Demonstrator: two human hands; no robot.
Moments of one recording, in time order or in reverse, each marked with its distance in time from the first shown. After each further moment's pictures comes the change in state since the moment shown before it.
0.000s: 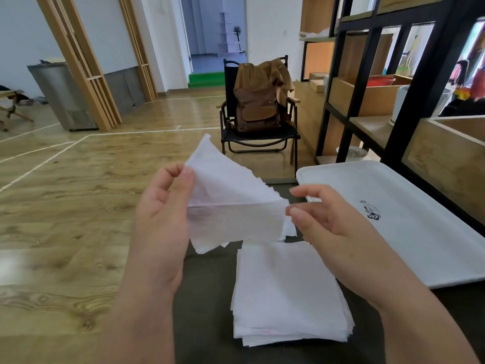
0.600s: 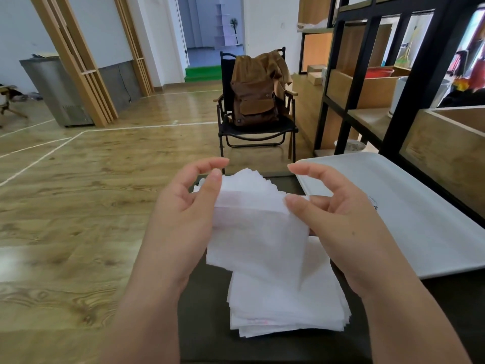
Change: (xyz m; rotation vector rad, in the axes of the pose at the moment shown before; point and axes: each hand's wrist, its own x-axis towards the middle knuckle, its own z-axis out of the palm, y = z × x) left_hand -0.010 -0.003 0.010 0.290 -0.153 -0.081; right_hand 0.000 -0.008 0.006 0.259 0.099 -0.031
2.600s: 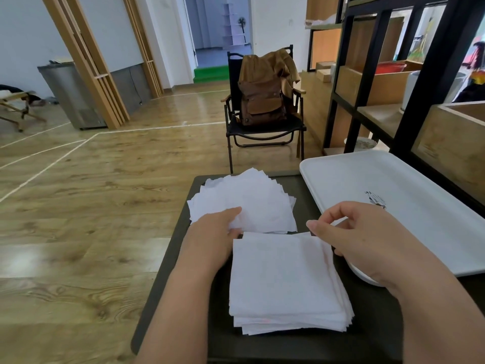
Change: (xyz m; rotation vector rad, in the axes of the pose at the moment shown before) left_hand 0.033 -0.081 0.005 0.910 -0.187 -0.175; right_hand 0.002 0.019 -0.030 -0.487 0.044 0.354
